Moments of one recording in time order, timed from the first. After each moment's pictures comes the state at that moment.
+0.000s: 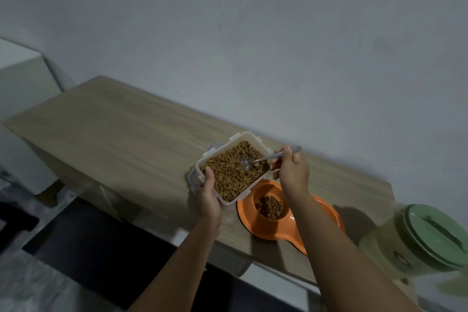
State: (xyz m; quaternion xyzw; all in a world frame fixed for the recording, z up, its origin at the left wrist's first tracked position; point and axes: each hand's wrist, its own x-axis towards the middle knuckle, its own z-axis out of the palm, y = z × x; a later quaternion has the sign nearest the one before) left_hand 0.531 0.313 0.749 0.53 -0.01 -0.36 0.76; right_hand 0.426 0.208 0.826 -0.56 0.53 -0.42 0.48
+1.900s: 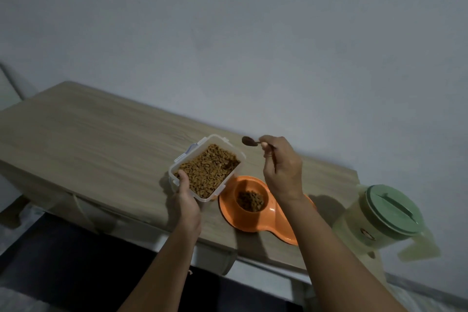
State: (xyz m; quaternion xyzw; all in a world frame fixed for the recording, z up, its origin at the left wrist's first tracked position) left_hand 0.520 0.336 0.795 0.50 0.02 -0.42 0.76; right_hand 0.391 0.237 0.854 -0.80 0.31 -0.50 0.09
